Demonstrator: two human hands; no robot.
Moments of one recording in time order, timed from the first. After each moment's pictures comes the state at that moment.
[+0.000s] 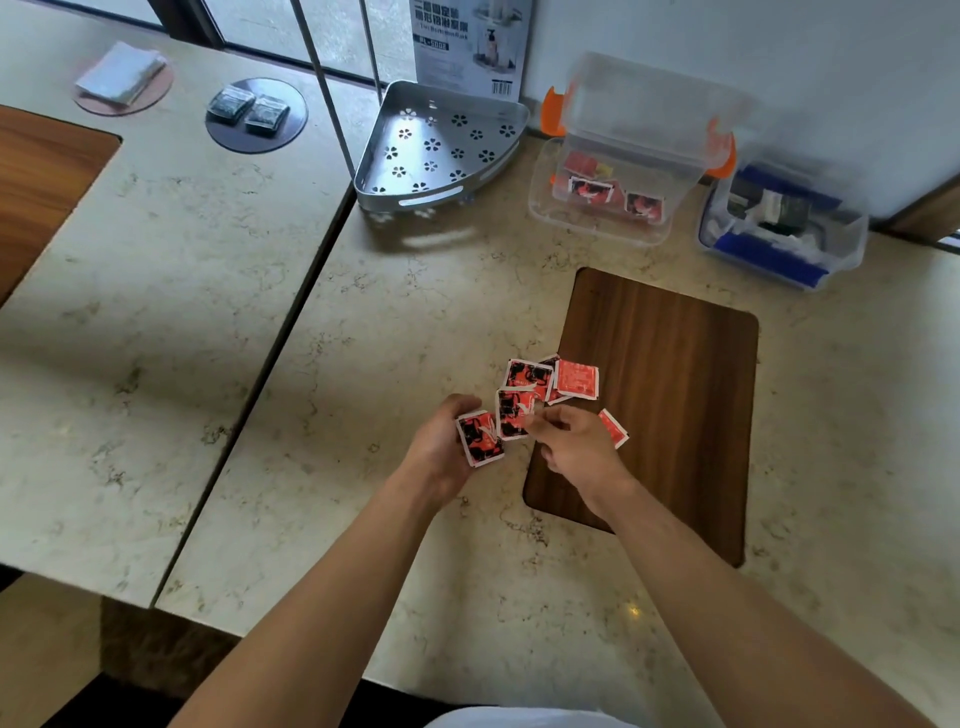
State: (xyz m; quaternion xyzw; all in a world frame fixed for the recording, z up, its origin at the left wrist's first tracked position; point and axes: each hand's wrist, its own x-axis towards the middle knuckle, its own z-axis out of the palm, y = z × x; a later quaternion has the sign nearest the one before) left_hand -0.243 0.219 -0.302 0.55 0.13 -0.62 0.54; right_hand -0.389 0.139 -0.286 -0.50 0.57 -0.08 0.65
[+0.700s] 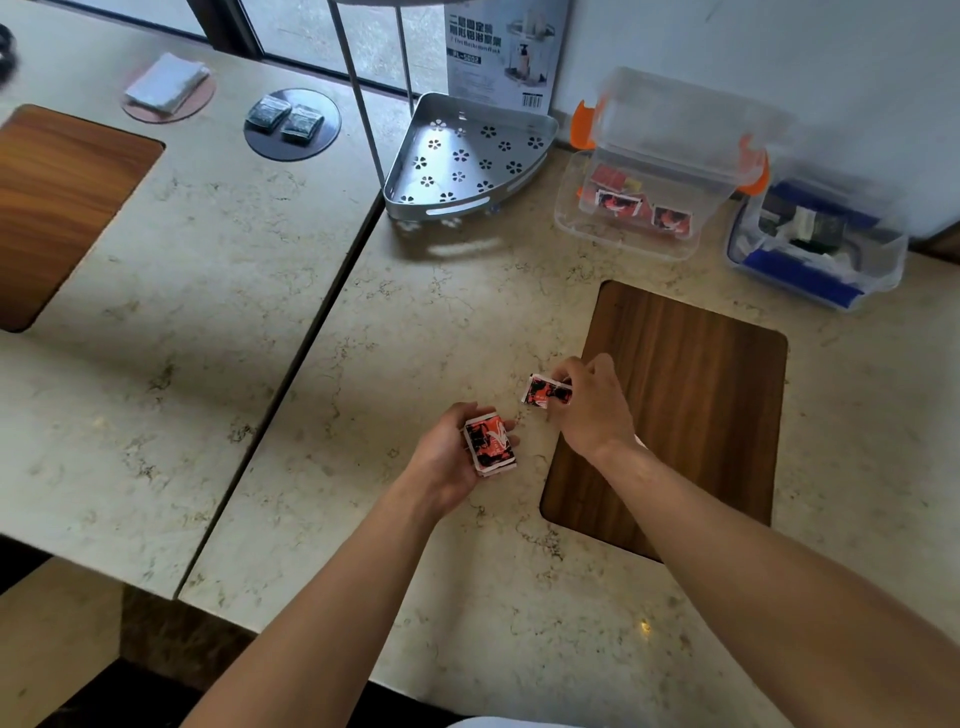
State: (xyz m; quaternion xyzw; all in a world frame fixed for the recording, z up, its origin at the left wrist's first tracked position) left_hand -0.228 0.226 -0.302 0.53 0.15 -0.63 0.55; right_hand -0.358 0.091 -0.302 -0.81 0.50 -0.01 0.30
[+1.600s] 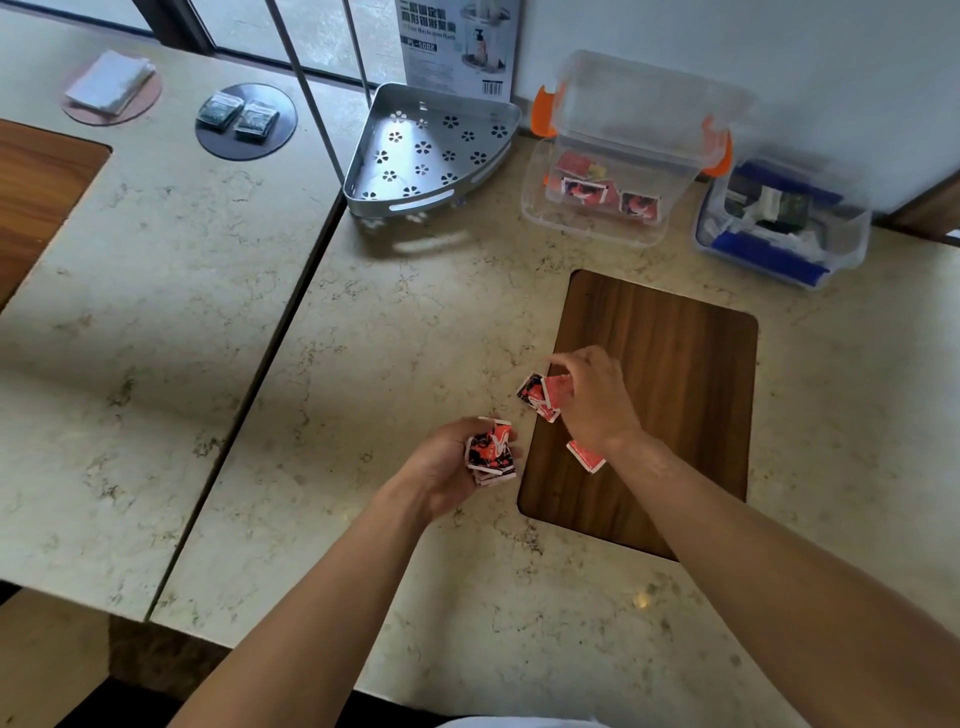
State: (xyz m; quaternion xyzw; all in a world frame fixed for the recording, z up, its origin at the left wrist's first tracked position) left_hand -0.247 0.218 -0.303 0.53 0.08 -0.69 0.49; right_hand -0.389 0.070 -0.297 -0.82 0.48 0.02 0.30
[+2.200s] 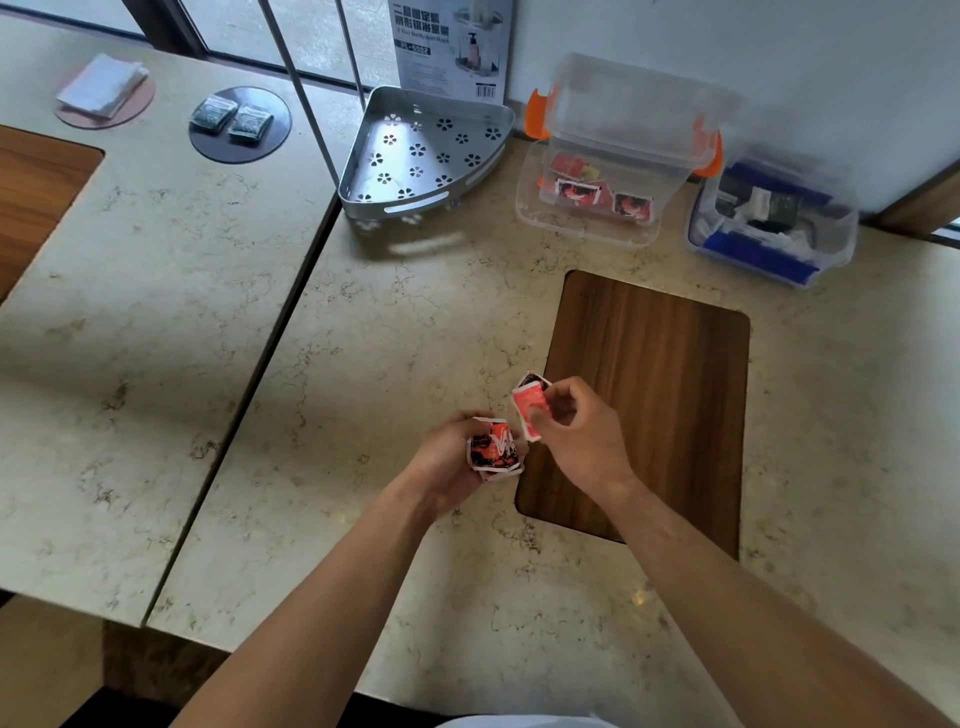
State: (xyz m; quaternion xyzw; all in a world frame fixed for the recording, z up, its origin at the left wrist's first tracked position) left_hand -0.252 0.212 -0.304 0.53 0.09 -0.67 0.52; right_hand -0.394 0.123 -0.268 -0.67 0.54 -0.14 0.50
